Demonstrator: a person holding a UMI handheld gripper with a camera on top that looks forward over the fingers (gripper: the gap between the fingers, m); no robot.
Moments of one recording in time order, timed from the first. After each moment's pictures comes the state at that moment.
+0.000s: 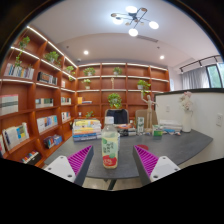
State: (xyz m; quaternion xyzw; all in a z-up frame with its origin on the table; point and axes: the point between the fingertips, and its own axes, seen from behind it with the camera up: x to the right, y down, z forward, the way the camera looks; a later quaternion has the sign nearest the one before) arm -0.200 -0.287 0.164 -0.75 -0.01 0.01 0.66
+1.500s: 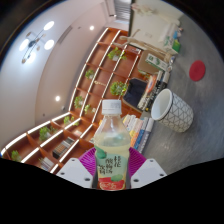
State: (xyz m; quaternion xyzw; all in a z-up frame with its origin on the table) arm -0.352 -0.045 0.158 -0.64 0.30 0.46 0.54
